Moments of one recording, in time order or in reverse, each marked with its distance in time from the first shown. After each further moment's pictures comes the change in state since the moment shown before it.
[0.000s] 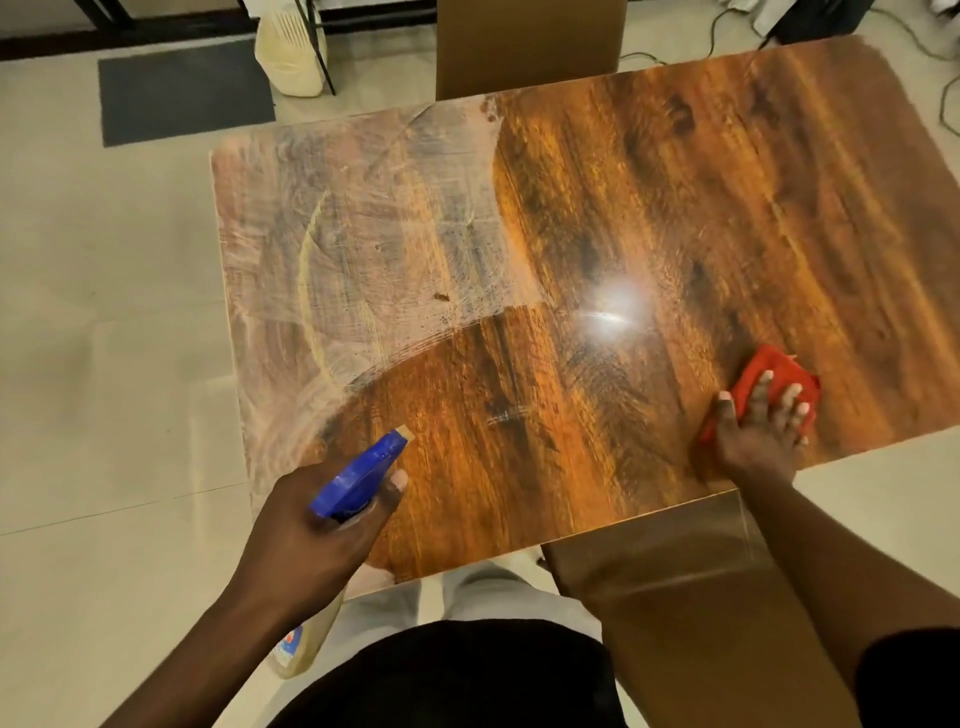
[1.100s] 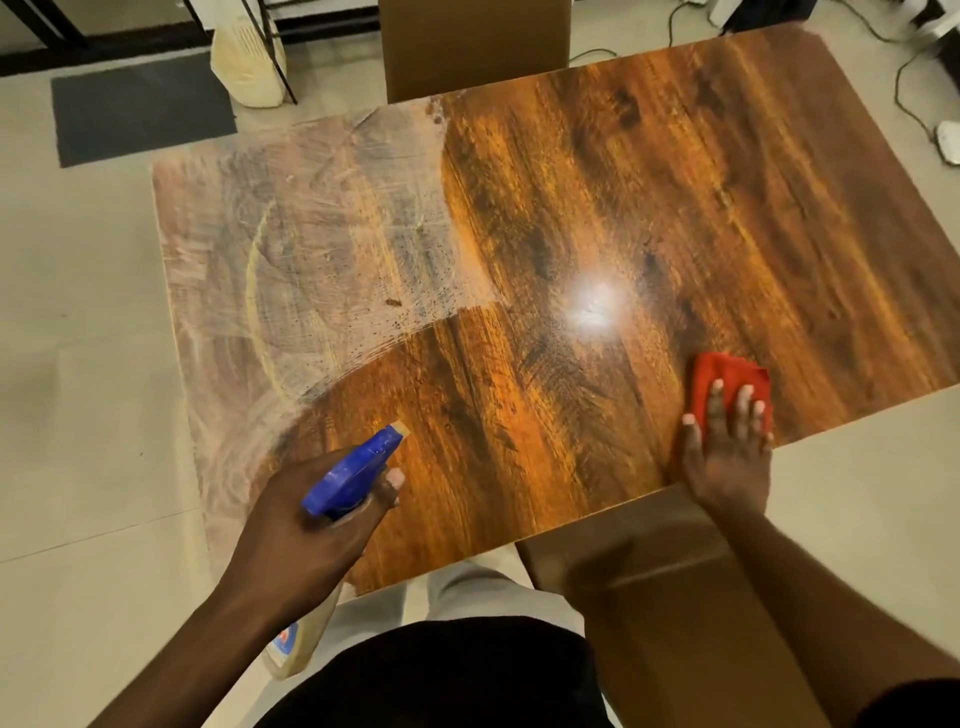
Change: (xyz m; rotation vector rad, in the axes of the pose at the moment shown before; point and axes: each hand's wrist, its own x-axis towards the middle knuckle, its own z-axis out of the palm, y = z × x) left_hand 0.004 0.043 0.034 -0.047 -0.060 0.033; right_hand -0.022 0.051 0.003 -0.053 0.013 -0.221
